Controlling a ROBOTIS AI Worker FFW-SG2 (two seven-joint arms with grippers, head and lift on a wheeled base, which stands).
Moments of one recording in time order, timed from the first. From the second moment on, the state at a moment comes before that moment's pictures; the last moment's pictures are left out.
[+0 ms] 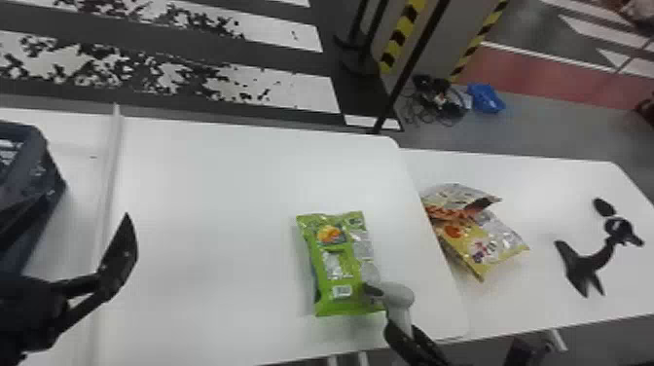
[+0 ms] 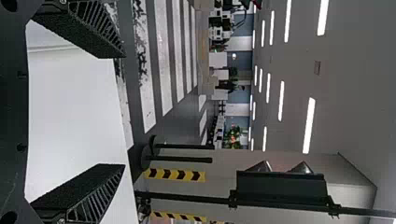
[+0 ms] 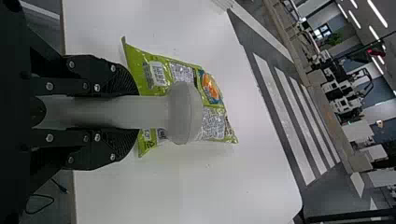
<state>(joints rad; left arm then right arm) 0.66 0.25 -0.13 -2.14 0.11 -0.07 -0.06 0.86 -0.12 -0.41 -1.91 -0.48 0.27 0.58</state>
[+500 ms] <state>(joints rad) 0.66 0.25 -0.12 -2.13 0.11 -0.07 -0.06 0.83 -0.13 -0.36 -1.86 -0.44 0.24 0.57</state>
